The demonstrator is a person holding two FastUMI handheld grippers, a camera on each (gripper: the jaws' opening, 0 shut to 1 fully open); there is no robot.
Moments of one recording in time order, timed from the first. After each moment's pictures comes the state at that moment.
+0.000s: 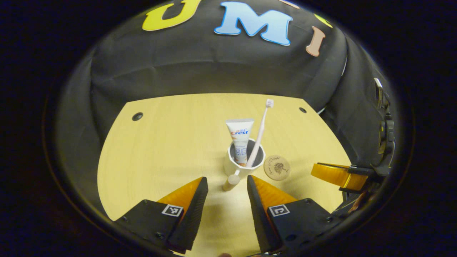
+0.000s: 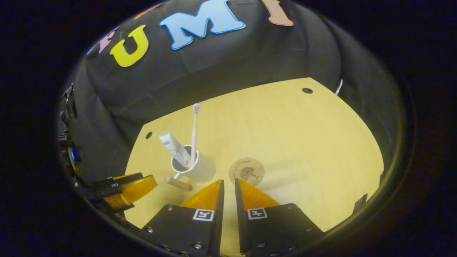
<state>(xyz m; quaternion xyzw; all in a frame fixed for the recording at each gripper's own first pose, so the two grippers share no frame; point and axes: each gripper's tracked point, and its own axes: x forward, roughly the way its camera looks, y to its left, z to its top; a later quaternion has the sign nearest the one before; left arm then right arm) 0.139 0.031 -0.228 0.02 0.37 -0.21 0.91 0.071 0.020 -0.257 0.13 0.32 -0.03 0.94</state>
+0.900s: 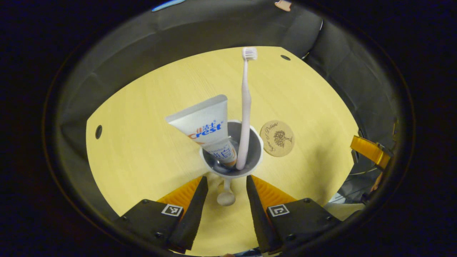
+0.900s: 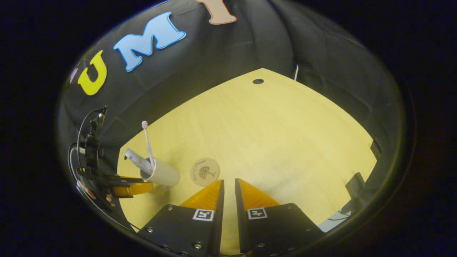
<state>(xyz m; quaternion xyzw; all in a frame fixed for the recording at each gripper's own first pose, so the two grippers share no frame) 0.168 0.022 -0.292 0.16 0.52 -0.28 0.79 0.036 -0.065 -0.263 0.21 0.30 -0.14 0.92</state>
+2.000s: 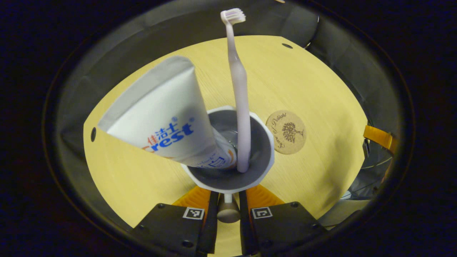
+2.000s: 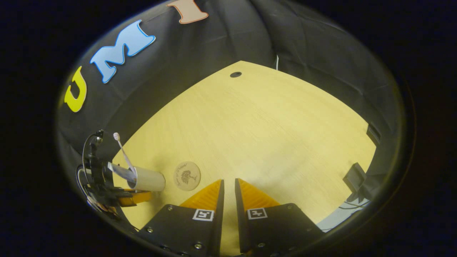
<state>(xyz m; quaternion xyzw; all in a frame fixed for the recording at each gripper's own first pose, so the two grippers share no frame) 0.174 0.003 -0.332 0.19 0.50 -0.27 0.80 0.033 -0.093 -0.288 0.25 0.32 -0.17 0.90</state>
